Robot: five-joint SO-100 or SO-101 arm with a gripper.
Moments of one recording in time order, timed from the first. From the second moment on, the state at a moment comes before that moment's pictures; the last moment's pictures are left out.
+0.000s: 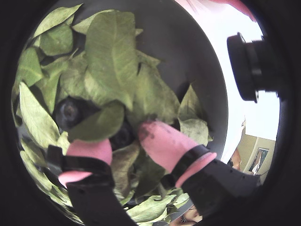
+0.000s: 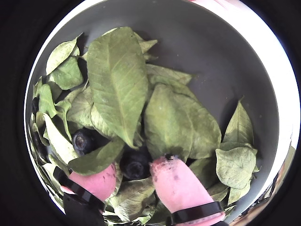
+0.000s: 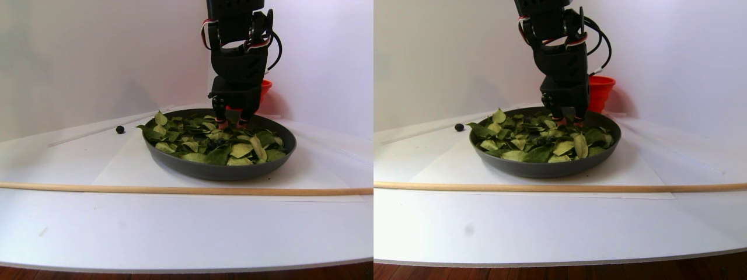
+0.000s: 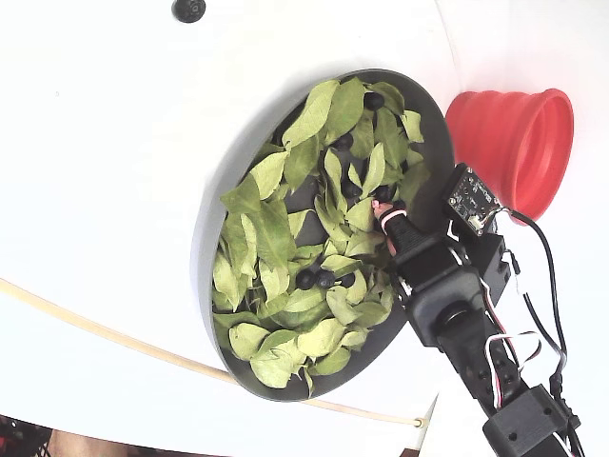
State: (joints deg) arm 18.6 67.9 99.6 -10.7 -88.4
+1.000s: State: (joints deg) arm 19.2 64.5 102.0 -14.9 -86.0
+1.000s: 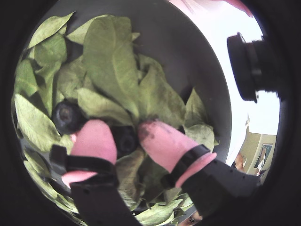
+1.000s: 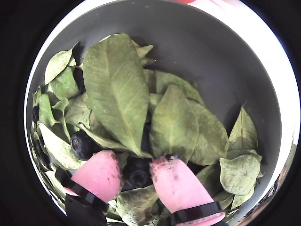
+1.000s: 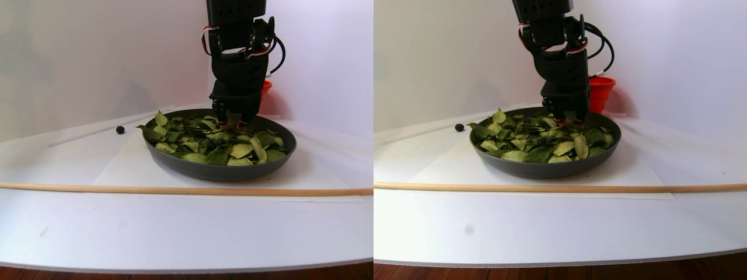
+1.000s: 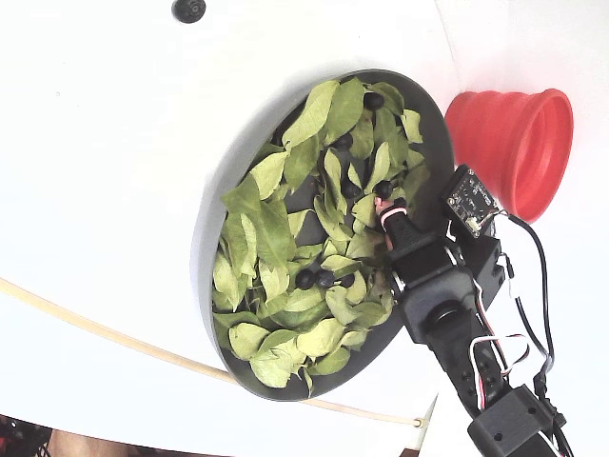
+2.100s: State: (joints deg) arm 18.6 69.2 105.9 -14.2 -85.7
